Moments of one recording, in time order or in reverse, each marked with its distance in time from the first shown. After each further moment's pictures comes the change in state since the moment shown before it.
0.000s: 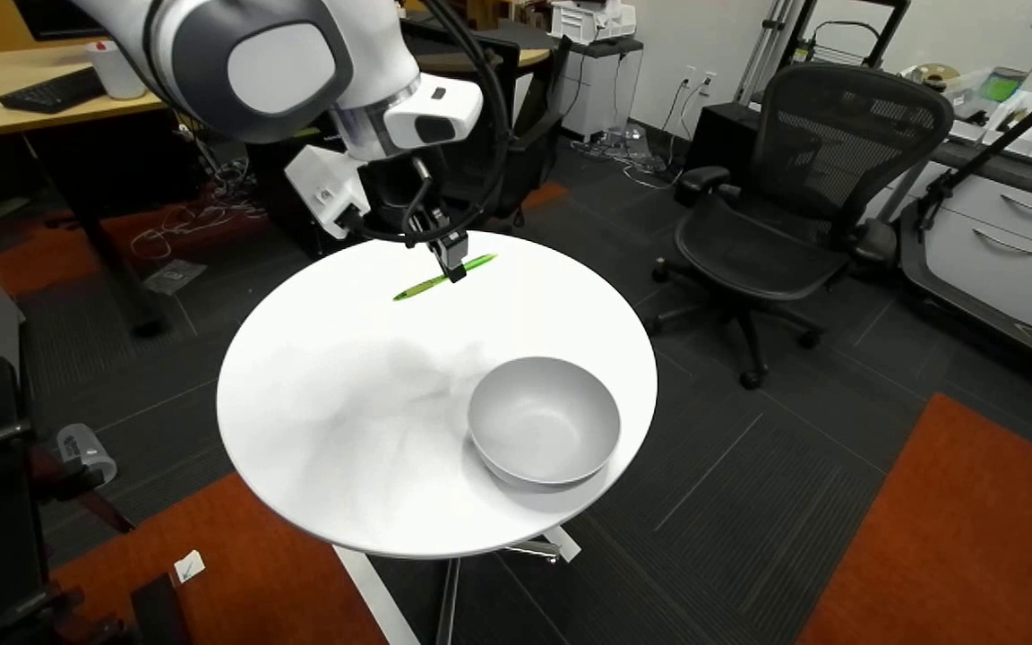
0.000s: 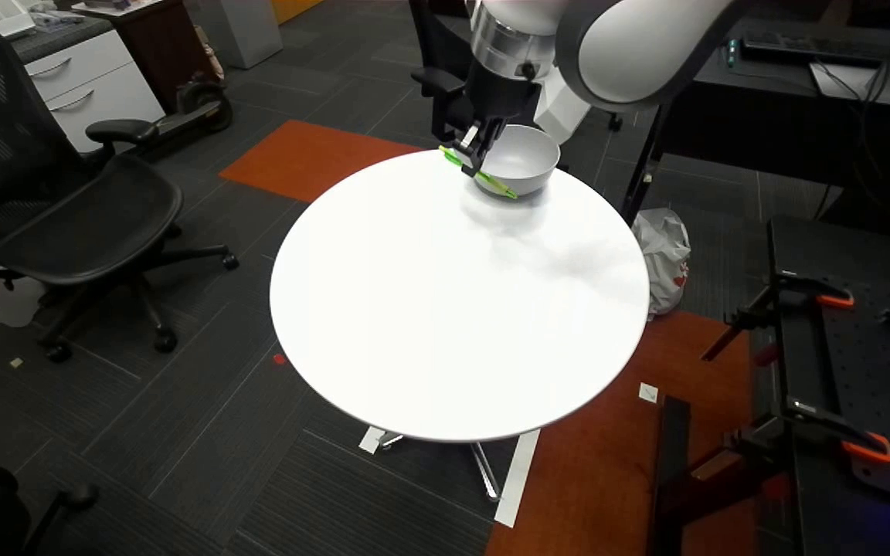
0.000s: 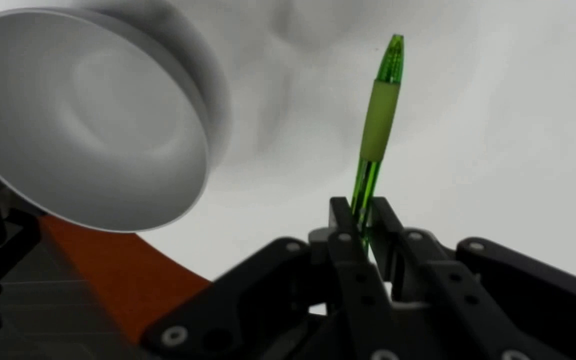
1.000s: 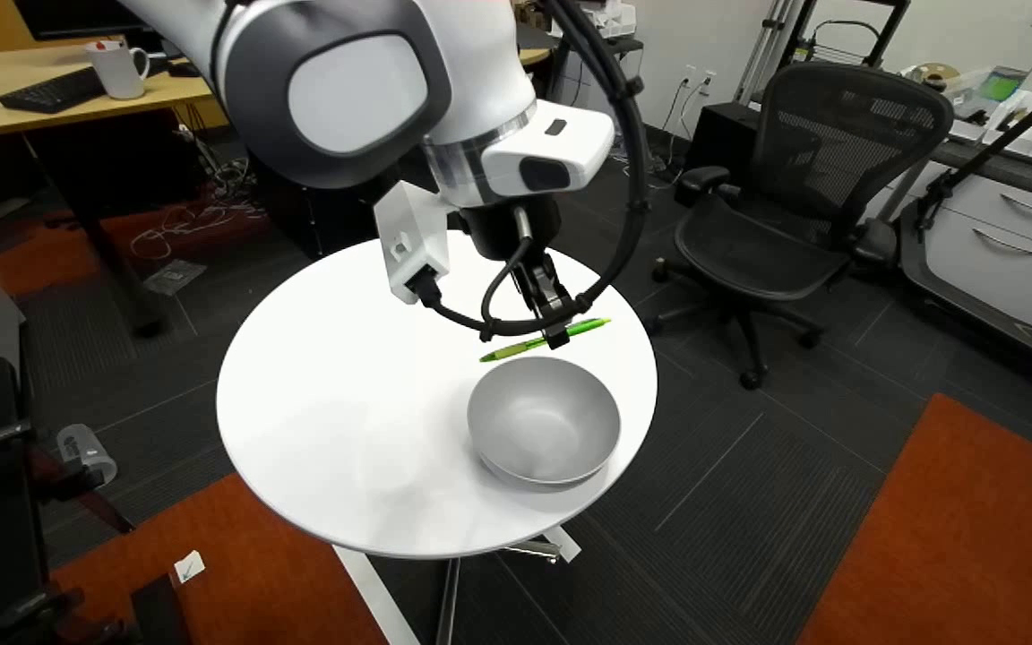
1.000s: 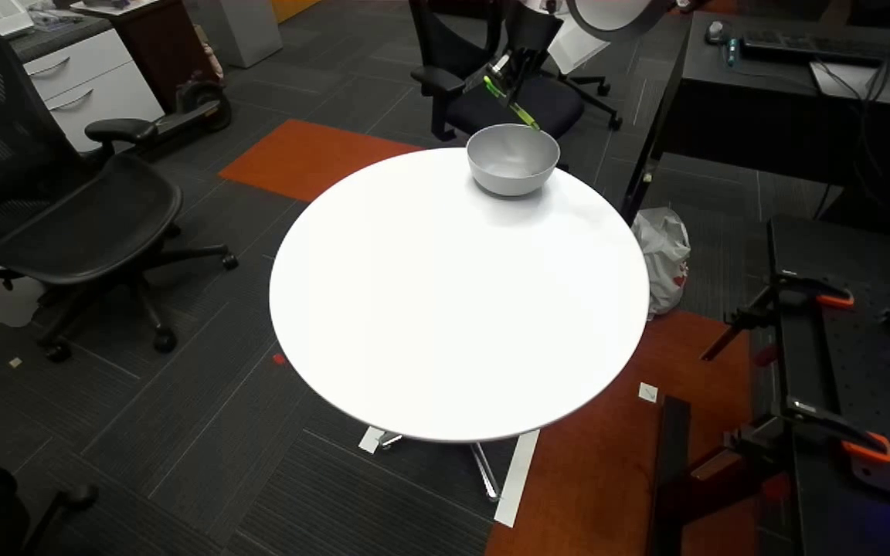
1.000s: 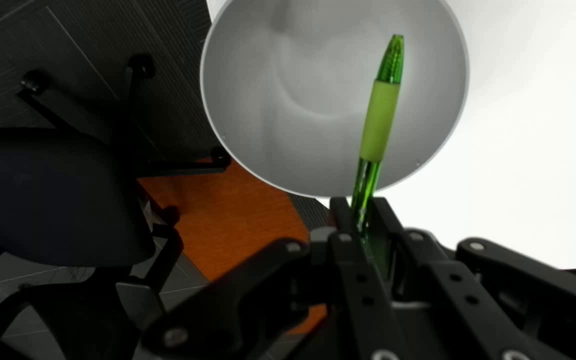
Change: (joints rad) arm -0.163 0.055 -0.079 0.114 -0.027 -0.026 0.060
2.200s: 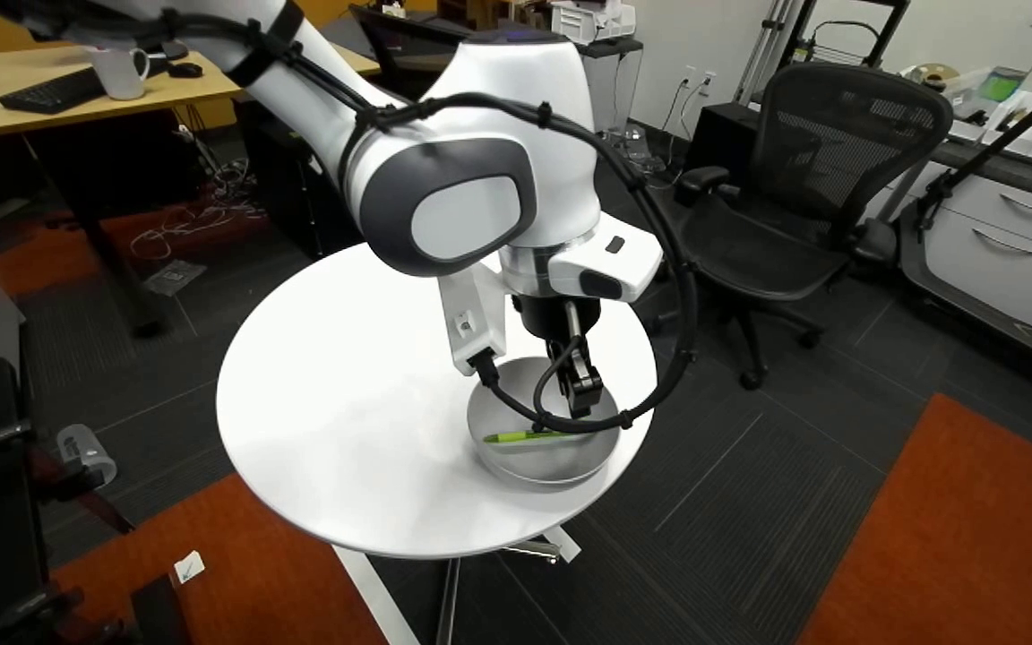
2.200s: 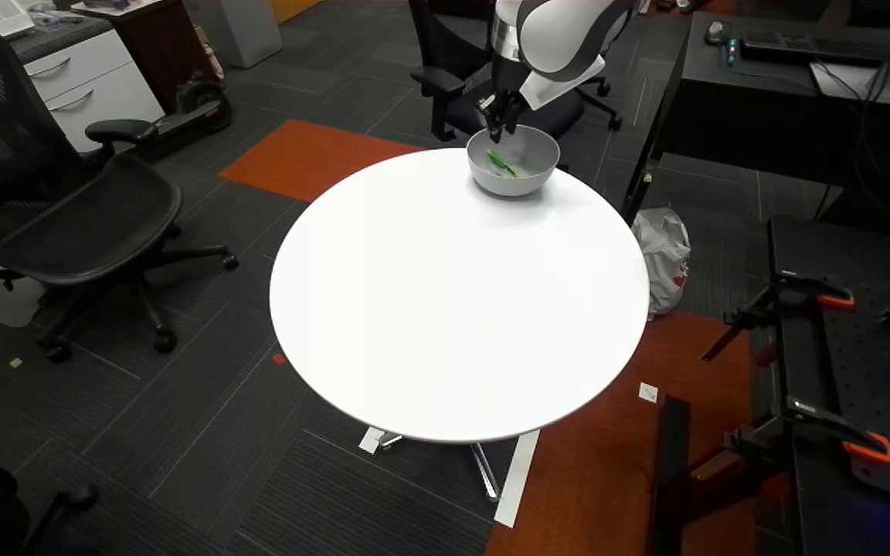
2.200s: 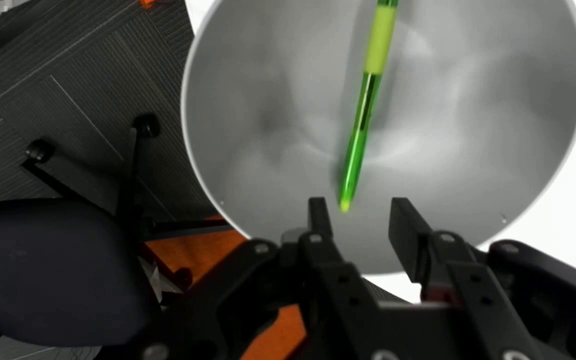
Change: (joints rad) arm -0.118 0.240 0.081 0.227 0.084 -0.104 -0.006
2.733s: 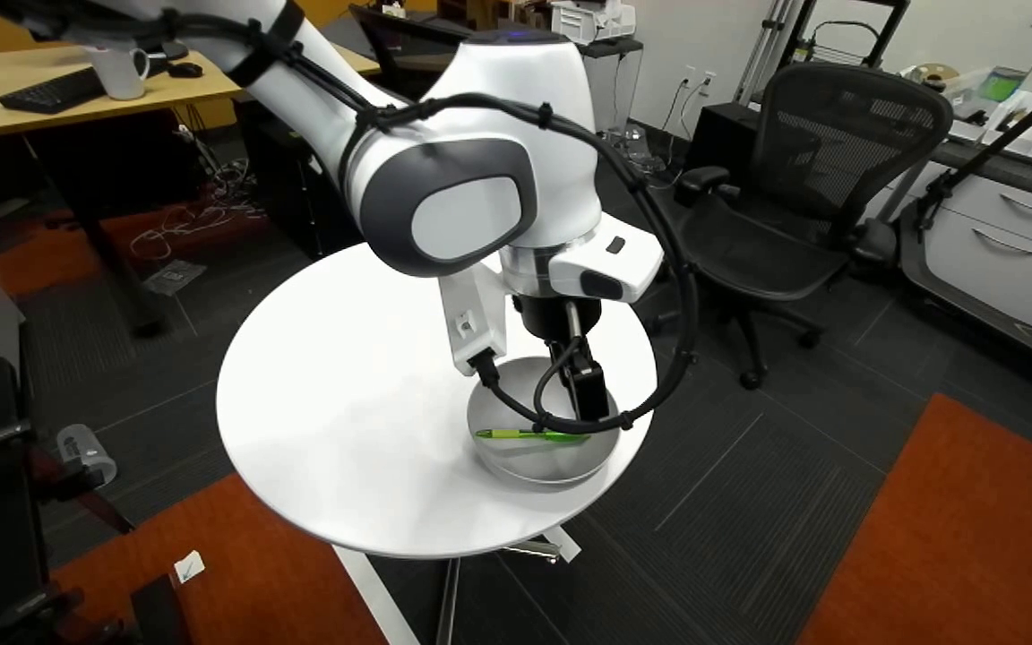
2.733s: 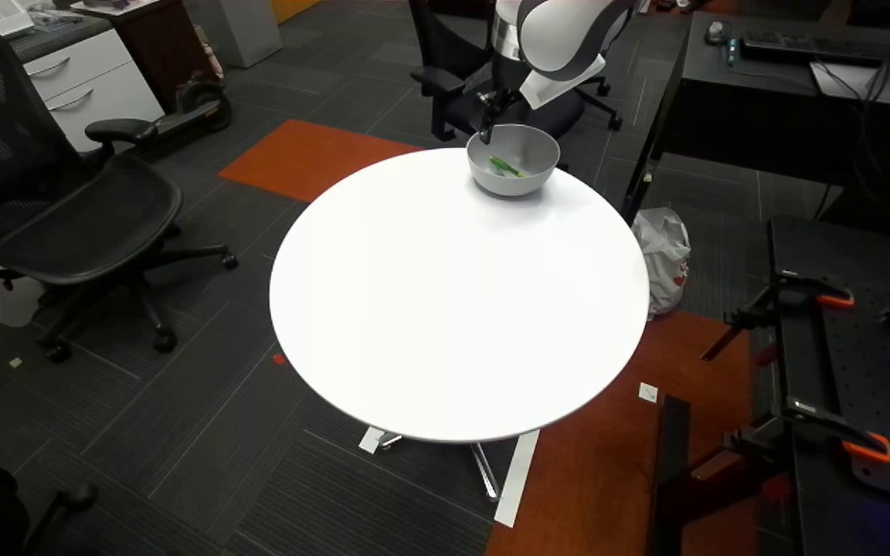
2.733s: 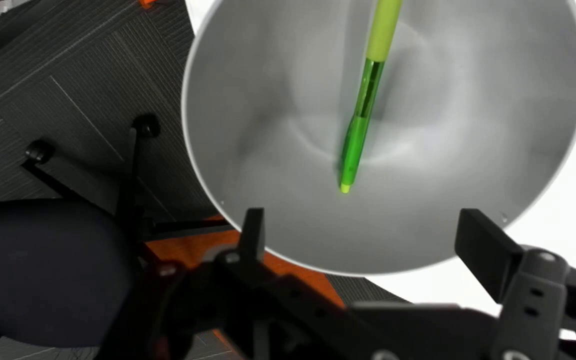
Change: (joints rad) arm -0.002 0.000 0.002 0.001 0.001 0.000 0.000
